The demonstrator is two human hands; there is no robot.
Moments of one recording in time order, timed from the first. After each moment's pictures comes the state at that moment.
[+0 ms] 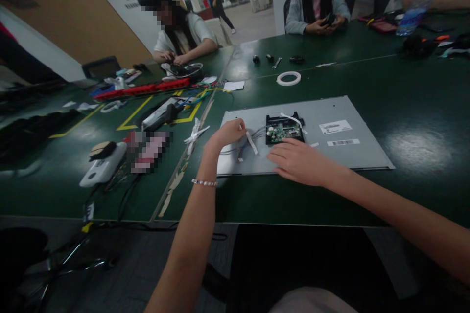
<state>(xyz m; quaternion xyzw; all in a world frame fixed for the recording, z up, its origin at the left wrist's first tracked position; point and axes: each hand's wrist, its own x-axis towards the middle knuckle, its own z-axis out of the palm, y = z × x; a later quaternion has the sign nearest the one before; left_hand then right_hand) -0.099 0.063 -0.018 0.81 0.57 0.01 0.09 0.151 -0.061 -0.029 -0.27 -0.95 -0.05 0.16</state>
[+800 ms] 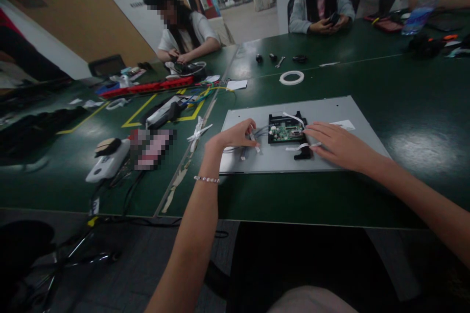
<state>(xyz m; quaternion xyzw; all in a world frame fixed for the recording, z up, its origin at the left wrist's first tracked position) -0.102 0.061 -0.024 0.87 0.44 0.00 0.22 0.238 -0.045 -0.052 -0.42 -0.89 0.00 0.16</state>
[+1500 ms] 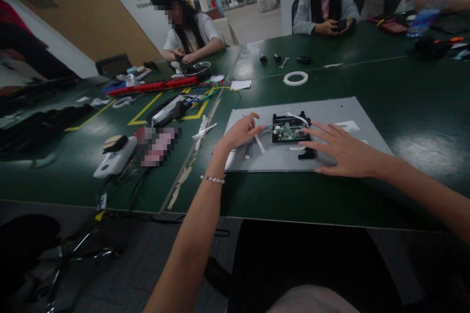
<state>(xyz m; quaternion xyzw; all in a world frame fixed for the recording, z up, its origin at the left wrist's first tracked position) -0.094 0.044 -0.021 0.86 0.47 0.12 0.15 0.243 -0.051 -0.049 -0.36 -0.93 0.01 0.11</state>
